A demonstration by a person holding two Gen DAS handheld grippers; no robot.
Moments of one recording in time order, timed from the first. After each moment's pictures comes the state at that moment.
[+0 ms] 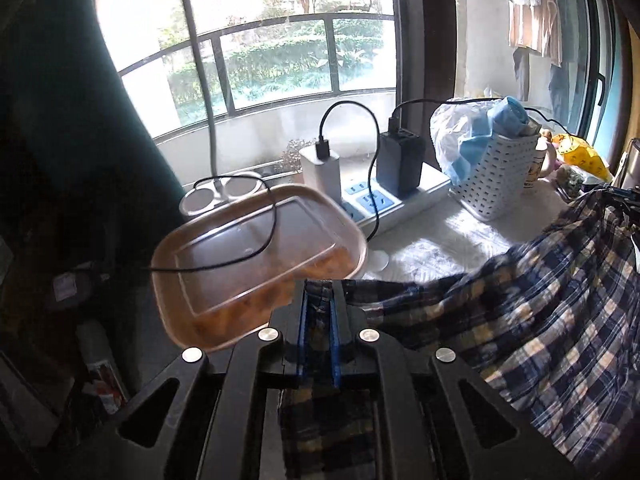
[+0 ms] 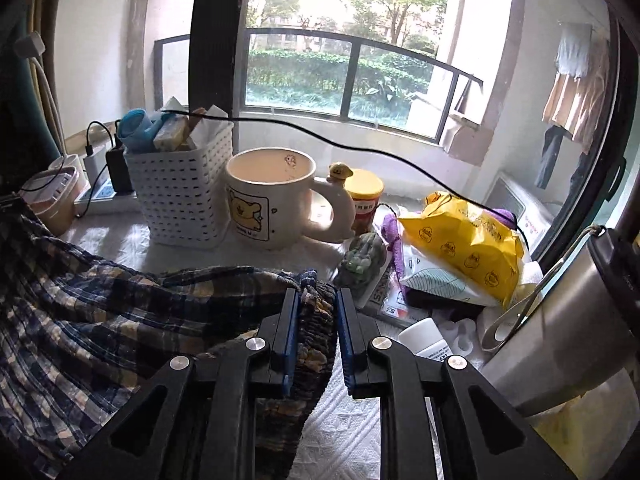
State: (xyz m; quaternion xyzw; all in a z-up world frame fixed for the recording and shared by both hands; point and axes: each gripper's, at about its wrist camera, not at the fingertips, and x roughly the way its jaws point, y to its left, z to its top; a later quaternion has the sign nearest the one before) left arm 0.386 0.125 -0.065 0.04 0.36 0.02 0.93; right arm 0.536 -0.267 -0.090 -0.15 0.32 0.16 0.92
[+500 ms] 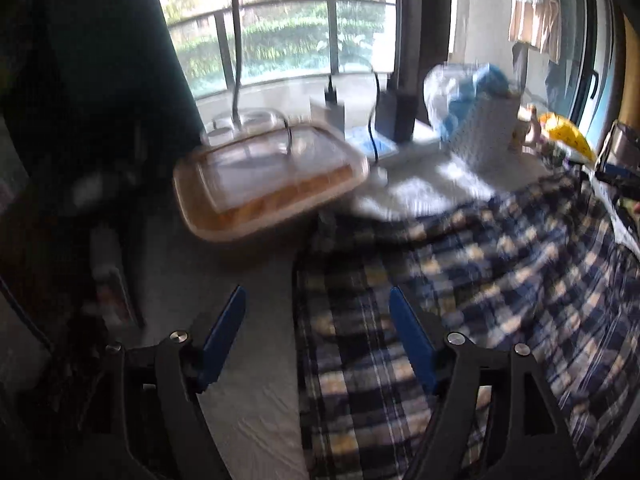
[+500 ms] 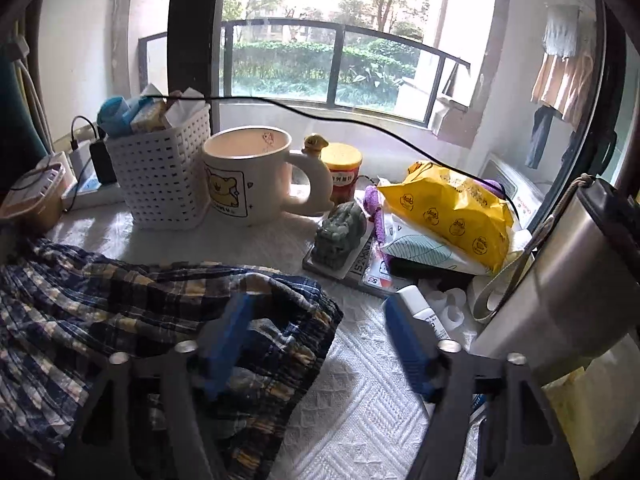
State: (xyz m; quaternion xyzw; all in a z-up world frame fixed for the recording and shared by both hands) left arm 0.331 0.138 -0.090 0.01 0.41 0.00 0.91; right arm 0.524 -0.288 -0.090 -0.12 0.32 0.15 0.93
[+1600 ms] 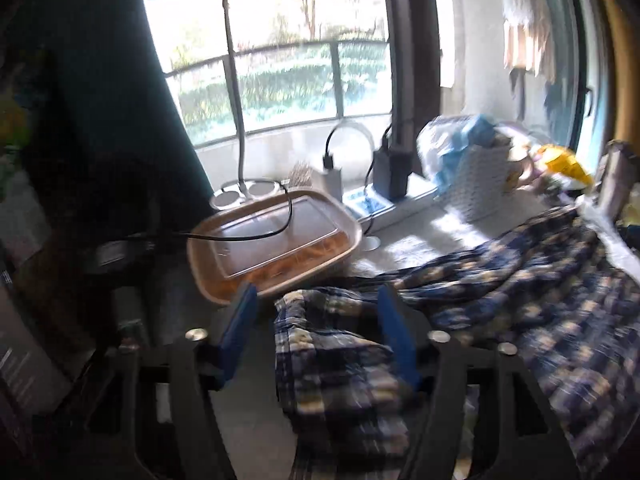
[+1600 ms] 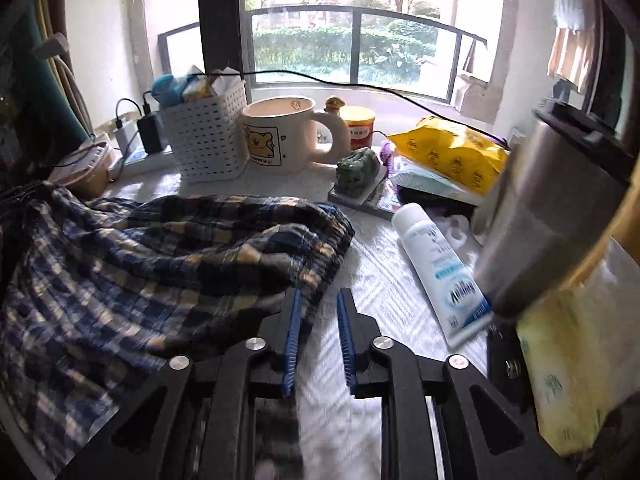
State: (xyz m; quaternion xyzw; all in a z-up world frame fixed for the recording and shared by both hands) left arm 0.318 0.121 -0.044 0.03 0.31 0.02 0.95; right arm 0.442 -0.326 -0.097 -0.10 0.36 0.19 0.91
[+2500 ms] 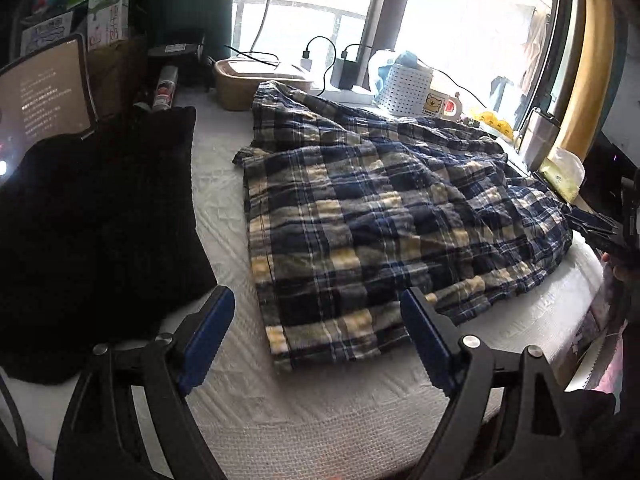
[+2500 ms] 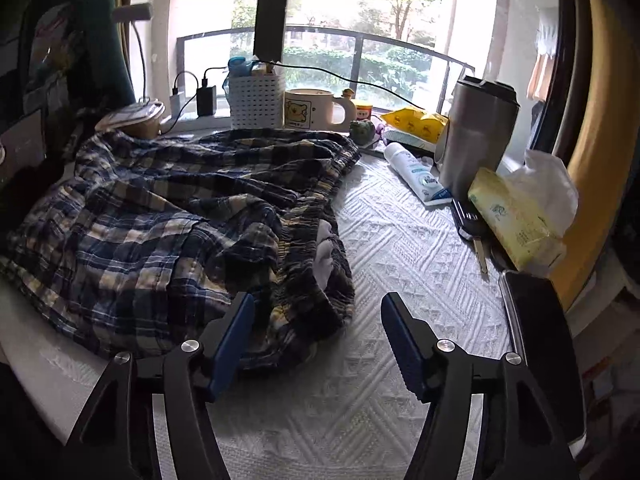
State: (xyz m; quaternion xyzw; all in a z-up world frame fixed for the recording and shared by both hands) left arm 0.092 0.095 -0.123 -0.10 0.37 -0.02 0.92; right arm 0.282 -0.348 -0.136 -0.16 0.31 0.17 0.92
